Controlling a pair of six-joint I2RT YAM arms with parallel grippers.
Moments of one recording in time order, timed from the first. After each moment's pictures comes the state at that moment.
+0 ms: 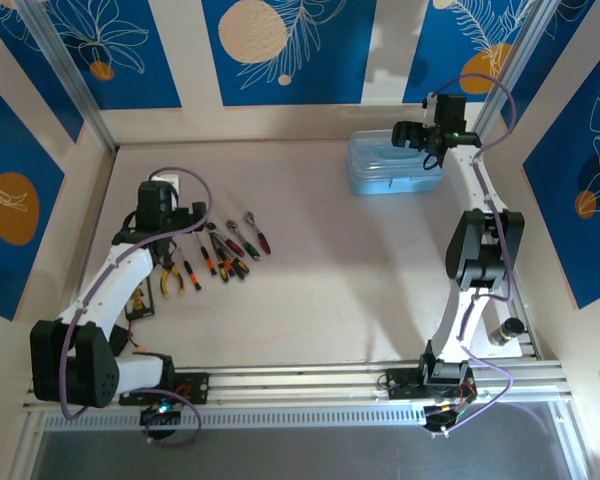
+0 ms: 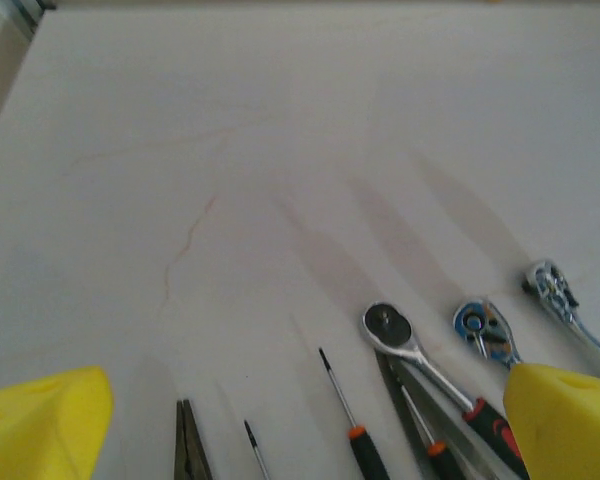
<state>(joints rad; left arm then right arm) -0.13 1.26 0.91 -0.34 -0.15 -0.11 -0.06 2.02 1.88 -0.54 -0.08 0.08</state>
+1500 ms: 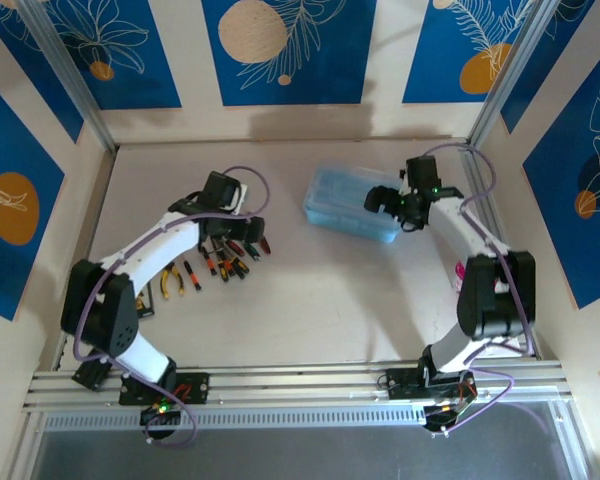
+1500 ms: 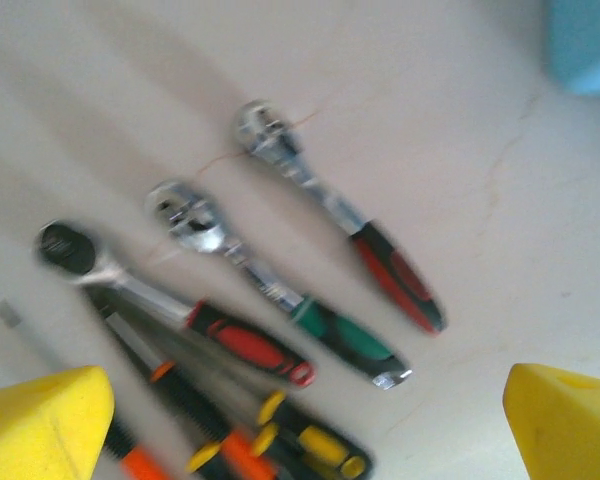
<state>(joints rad) -0.45 1.59 1.19 -0.59 -0.02 -0.17 0.11 1.56 1.14 -0.57 -0.15 0.43</state>
